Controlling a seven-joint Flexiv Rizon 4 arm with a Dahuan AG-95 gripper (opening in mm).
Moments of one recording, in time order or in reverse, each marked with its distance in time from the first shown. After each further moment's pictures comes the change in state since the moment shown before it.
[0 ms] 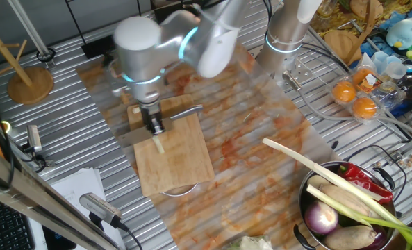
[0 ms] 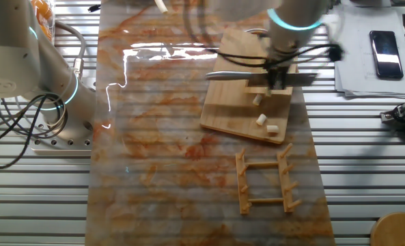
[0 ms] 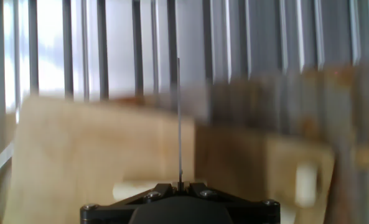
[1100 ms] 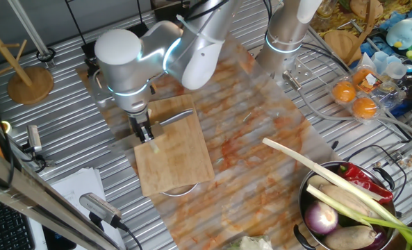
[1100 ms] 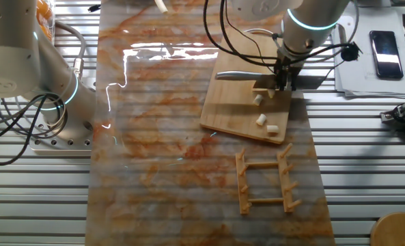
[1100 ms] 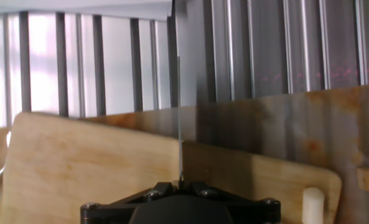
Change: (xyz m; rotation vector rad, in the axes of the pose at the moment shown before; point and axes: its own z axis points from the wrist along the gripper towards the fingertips) arm -0.006 0.004 0.013 0.008 0.009 -0.024
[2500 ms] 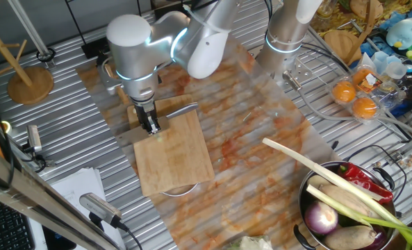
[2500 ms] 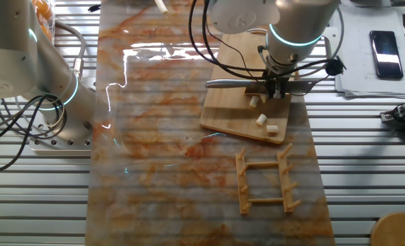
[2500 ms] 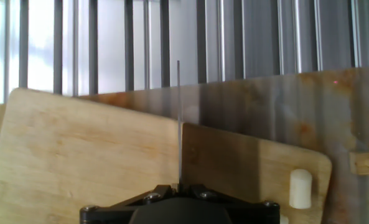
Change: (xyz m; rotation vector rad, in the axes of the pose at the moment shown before) arm 0.020 -0.015 0.002 -0.034 -0.031 -0.013
